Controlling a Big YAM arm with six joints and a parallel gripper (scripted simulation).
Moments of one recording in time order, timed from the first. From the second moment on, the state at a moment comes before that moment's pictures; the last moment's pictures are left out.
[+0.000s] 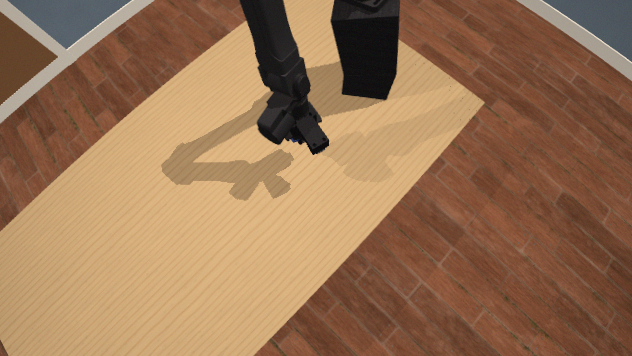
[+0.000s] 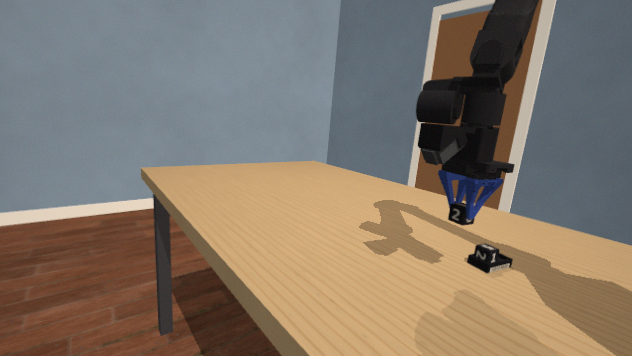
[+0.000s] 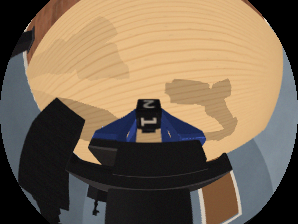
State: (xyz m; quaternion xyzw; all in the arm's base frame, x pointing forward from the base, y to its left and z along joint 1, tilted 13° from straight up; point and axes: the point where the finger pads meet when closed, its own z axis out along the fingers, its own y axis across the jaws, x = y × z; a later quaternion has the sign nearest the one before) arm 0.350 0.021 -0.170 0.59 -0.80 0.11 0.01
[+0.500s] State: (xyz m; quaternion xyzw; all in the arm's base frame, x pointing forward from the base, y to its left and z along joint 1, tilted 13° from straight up) arm 0.357 0.013 -0.209 0.59 -0.80 0.11 0.01
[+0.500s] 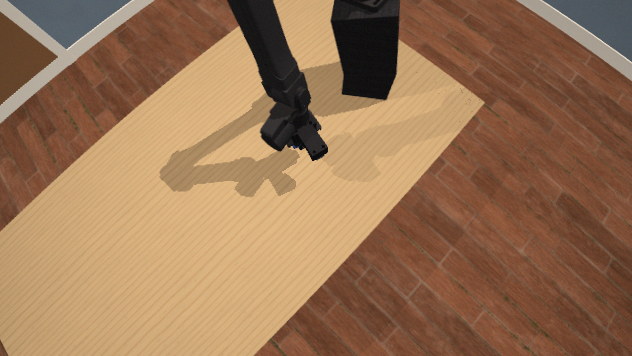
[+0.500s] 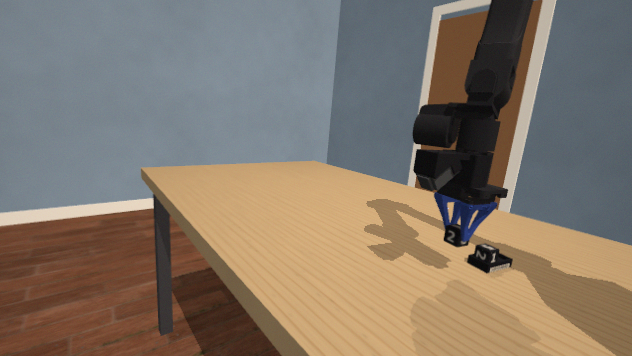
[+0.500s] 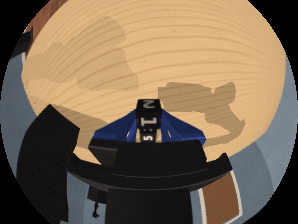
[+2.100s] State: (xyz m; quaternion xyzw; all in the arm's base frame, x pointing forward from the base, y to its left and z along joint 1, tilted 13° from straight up) arm 0.360 0.002 -0.263 0.59 -0.80 0.11 0.01
